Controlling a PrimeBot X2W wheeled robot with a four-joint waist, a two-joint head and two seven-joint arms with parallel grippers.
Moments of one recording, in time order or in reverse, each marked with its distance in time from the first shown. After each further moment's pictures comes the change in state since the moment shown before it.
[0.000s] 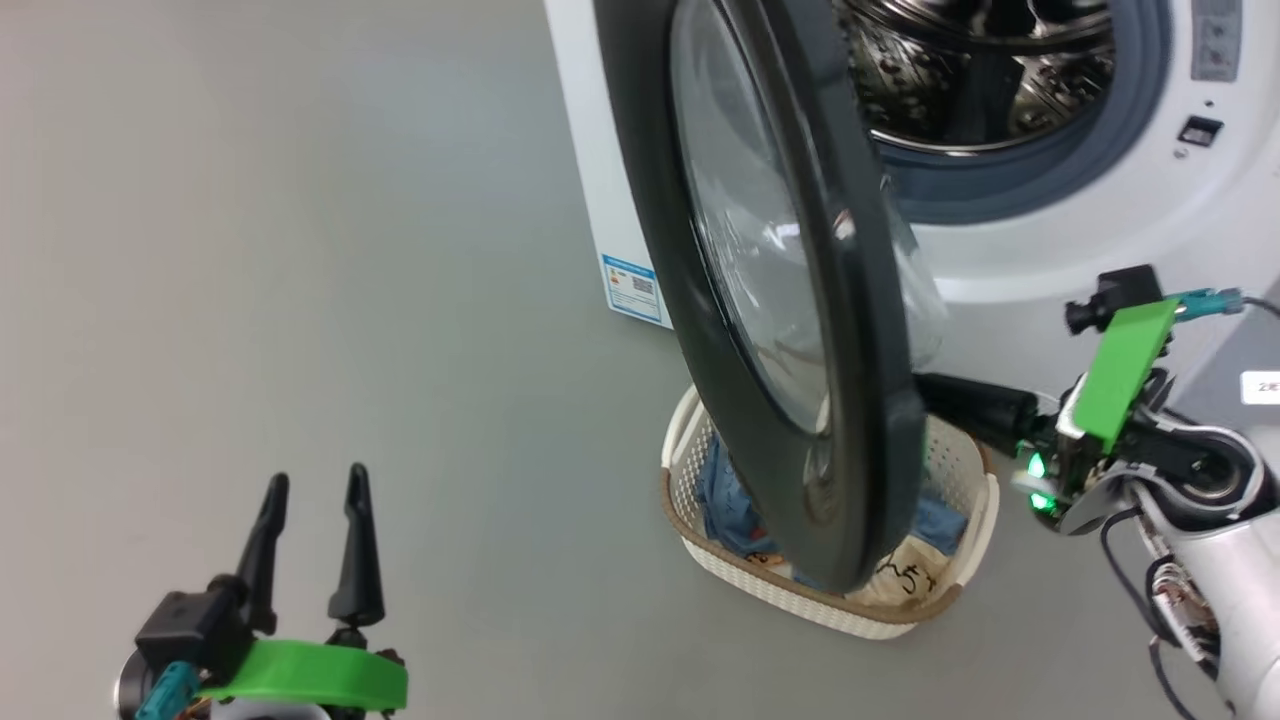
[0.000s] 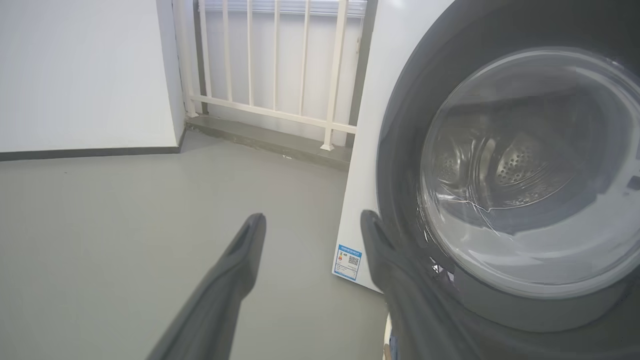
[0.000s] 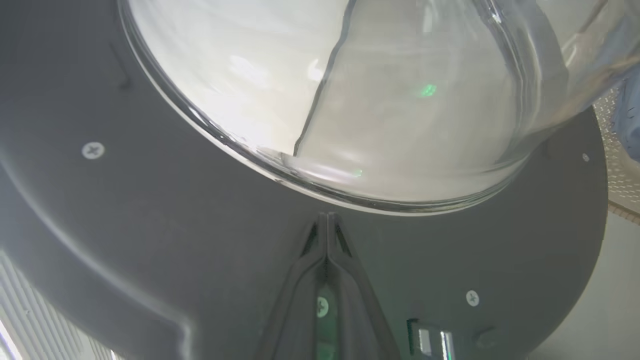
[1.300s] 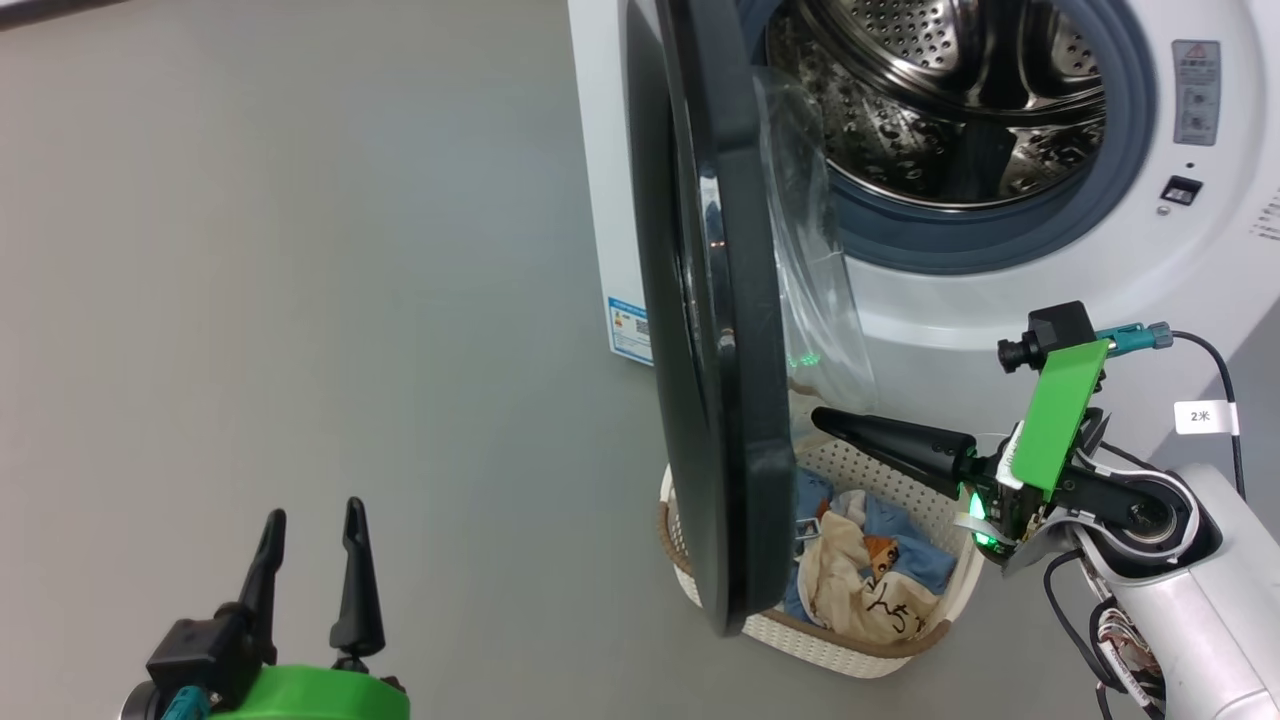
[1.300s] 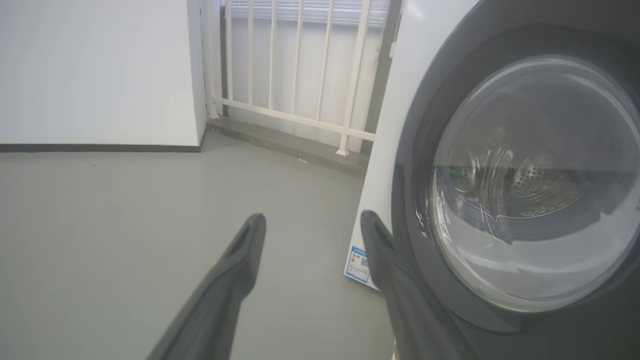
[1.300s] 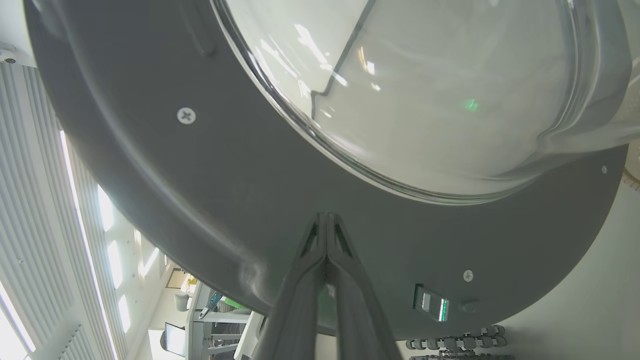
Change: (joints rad) left arm 0.047 0.003 0.004 0.013 0.011 0.002 0.000; right arm 0.088 0.091 -0.012 -0.101 -0.077 0.000 0.005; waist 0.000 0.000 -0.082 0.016
